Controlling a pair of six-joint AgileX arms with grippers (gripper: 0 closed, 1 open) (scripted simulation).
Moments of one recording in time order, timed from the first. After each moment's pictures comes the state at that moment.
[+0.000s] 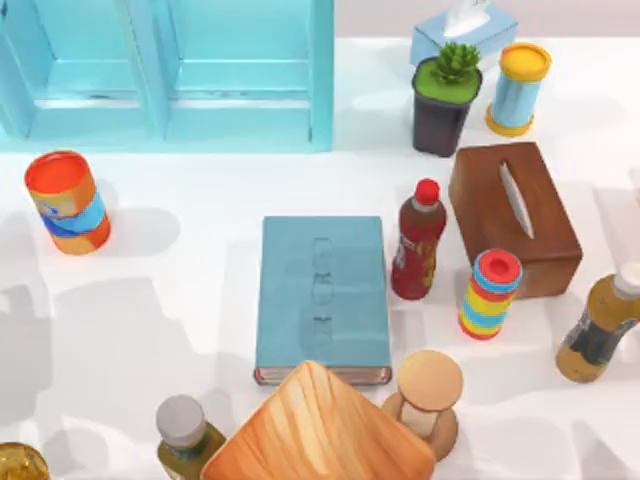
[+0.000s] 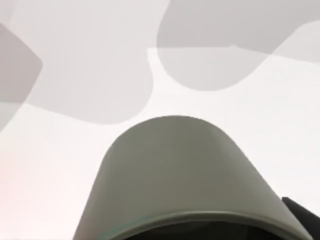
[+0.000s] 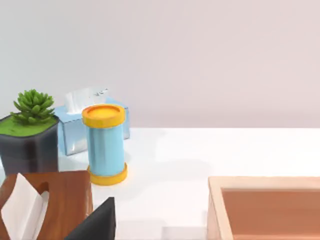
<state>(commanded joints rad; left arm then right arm) 0.34 1.77 1.31 -1.13 0.00 1.53 0.00 0.00 0.00 0.00 0.00 0.00</state>
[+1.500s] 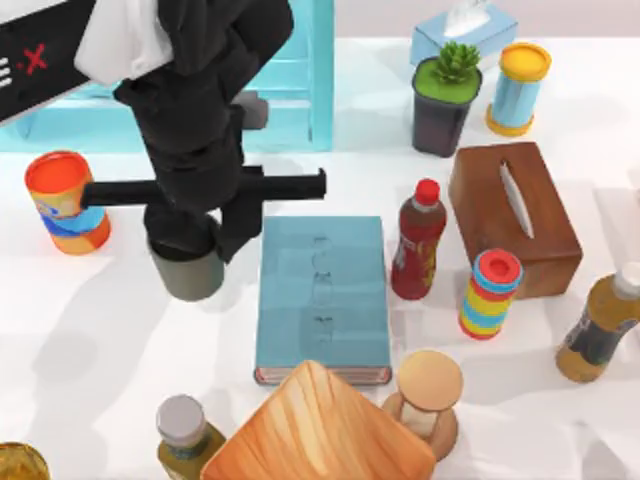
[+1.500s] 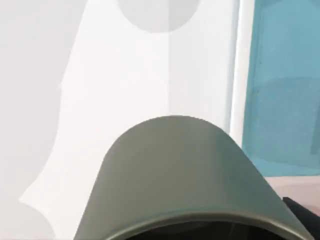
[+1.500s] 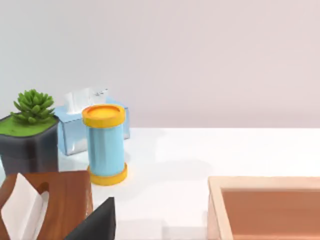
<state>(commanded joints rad) -0.57 1.83 1.57 -1.26 0.03 -0.55 0.00 0.00 0.00 0.00 0.00 0.00</state>
